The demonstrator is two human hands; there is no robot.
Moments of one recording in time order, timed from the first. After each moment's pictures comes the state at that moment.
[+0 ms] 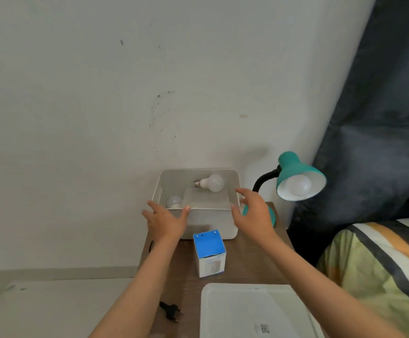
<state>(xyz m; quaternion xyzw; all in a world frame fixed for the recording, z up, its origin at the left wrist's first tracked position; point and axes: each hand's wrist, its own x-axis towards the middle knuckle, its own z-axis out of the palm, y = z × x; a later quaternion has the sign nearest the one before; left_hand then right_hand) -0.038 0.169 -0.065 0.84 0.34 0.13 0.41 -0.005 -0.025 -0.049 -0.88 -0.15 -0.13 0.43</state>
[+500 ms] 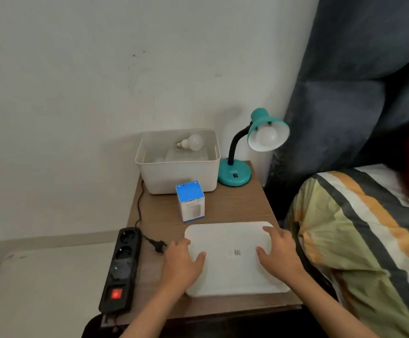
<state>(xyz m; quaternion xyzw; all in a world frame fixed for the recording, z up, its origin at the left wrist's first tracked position) -0.213 0.075 -0.140 0.93 0.18 -0.02 0.33 -0.167 -0.153 -0.148 -0.96 0.03 0.06 0.27</state>
